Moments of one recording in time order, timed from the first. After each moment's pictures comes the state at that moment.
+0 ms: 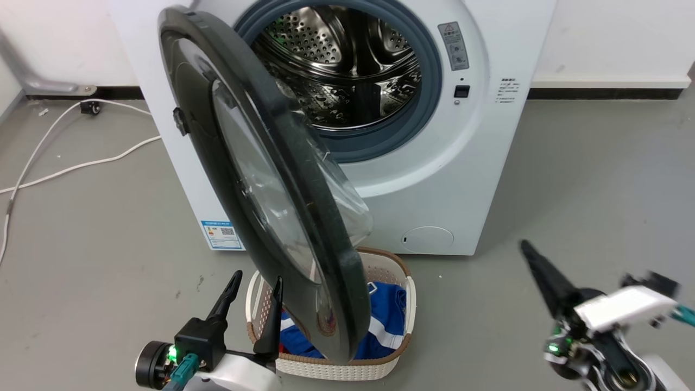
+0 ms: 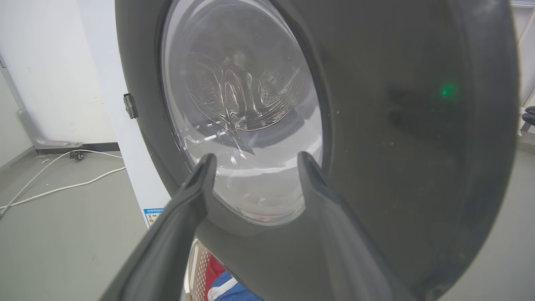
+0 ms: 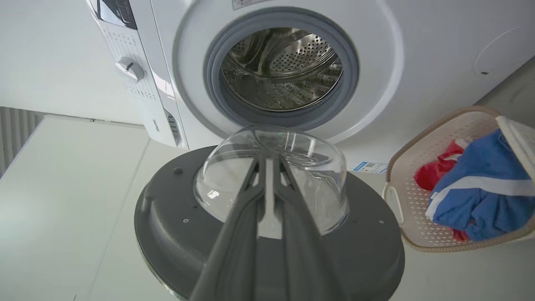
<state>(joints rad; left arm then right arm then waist) -0.03 0.09 -0.18 0.19 -0.16 -0.07 -0.26 -0.23 -0.31 0.35 0.31 1.79 0.13 0.05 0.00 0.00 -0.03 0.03</state>
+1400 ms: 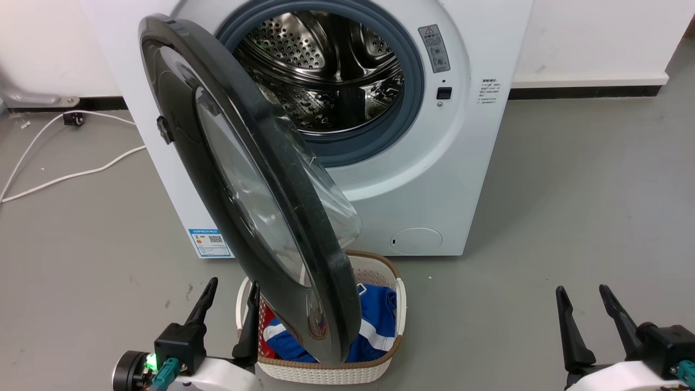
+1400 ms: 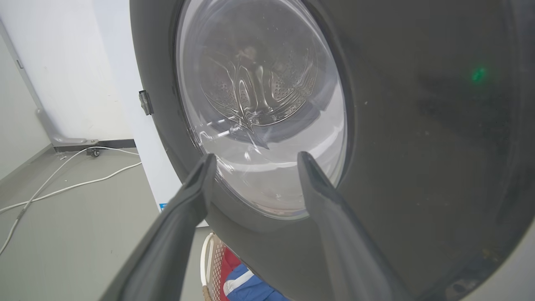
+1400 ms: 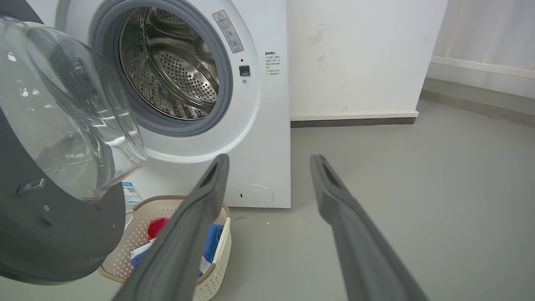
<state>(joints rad) 0.00 0.14 -0.16 0.19 -0.19 -0.02 -0.25 0.13 -0.05 -0.08 -0.03 0.12 0.13 -0.06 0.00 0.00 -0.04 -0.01</state>
